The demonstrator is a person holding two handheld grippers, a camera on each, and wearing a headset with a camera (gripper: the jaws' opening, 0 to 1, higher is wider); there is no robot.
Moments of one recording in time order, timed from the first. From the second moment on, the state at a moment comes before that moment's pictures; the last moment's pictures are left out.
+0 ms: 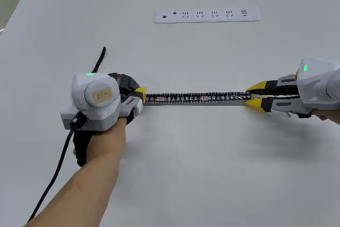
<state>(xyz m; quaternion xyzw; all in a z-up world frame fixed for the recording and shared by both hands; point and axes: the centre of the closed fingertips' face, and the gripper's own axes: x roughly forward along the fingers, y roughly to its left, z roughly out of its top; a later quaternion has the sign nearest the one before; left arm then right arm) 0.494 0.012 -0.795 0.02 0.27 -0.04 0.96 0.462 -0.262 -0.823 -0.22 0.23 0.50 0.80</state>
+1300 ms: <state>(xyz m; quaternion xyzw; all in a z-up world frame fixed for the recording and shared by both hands) 0.491 0.013 -0.797 0.01 0.29 -0.05 0.95 0.461 -0.263 -0.819 -0.23 0.23 0.50 0.80</state>
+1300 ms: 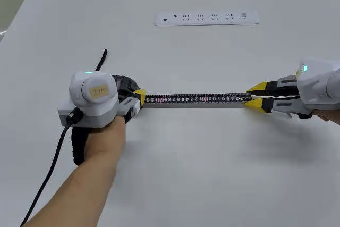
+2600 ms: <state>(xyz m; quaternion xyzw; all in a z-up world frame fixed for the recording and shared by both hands) 0.490 0.015 -0.798 0.00 0.30 -0.06 0.95 0.459 -0.232 -0.819 -0.21 0.23 0.52 0.80</state>
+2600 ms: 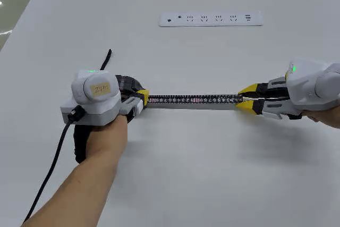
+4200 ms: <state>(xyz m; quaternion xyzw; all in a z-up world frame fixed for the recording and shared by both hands) 0.490 0.015 -0.797 -0.01 0.31 -0.06 0.95 0.464 -0.177 -0.817 -0.19 0.22 0.54 0.79</state>
